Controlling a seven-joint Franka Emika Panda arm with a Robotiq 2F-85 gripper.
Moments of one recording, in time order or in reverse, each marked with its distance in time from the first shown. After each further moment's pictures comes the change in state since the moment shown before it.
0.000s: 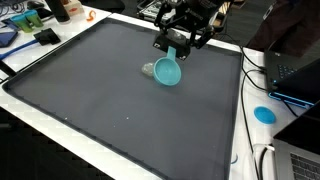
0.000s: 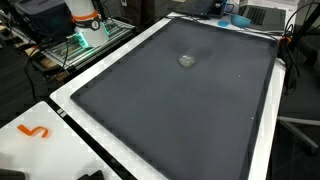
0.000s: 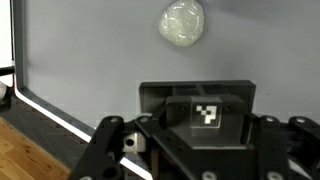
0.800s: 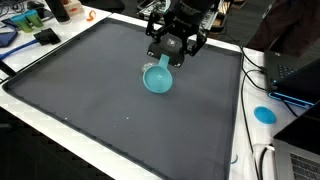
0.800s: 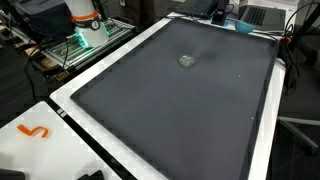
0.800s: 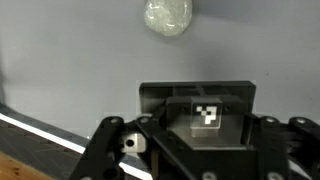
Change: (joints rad) arm -0.021 0.030 -0.048 0.024 0.116 0.086 0.000
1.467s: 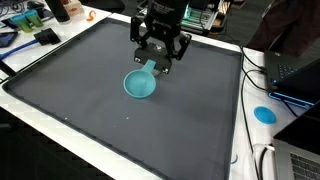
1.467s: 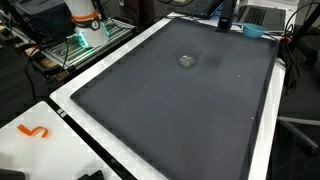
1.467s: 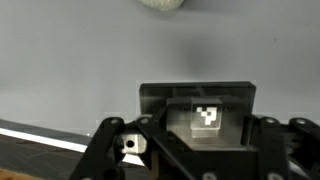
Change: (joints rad) arm -0.066 -0.010 -0.029 -0.042 0.105 0.176 -0.033
